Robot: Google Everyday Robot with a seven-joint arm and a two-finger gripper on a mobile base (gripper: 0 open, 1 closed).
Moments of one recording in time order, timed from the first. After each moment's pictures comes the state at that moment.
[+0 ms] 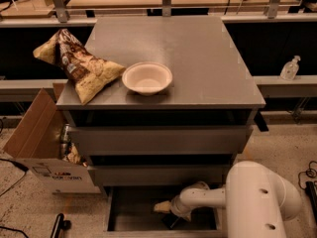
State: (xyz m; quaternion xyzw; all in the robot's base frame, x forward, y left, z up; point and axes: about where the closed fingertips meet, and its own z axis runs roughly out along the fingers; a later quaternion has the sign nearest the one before) arm 0.525 -0.068 0.139 -0.98 0.09 -0.01 0.18
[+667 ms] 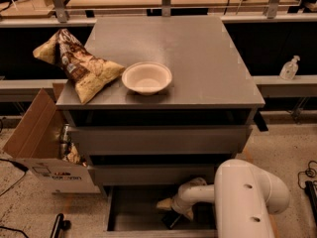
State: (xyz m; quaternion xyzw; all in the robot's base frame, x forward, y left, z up) arm 0.541 -0.087 0.121 -0.98 0.12 0.01 0.14
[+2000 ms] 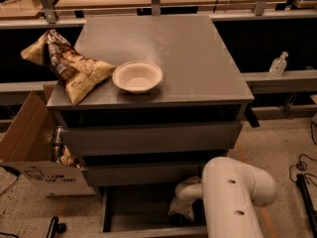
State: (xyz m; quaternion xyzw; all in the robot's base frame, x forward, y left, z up) arm 0.540 -0.098 0.104 -0.99 0.14 0.04 0.08
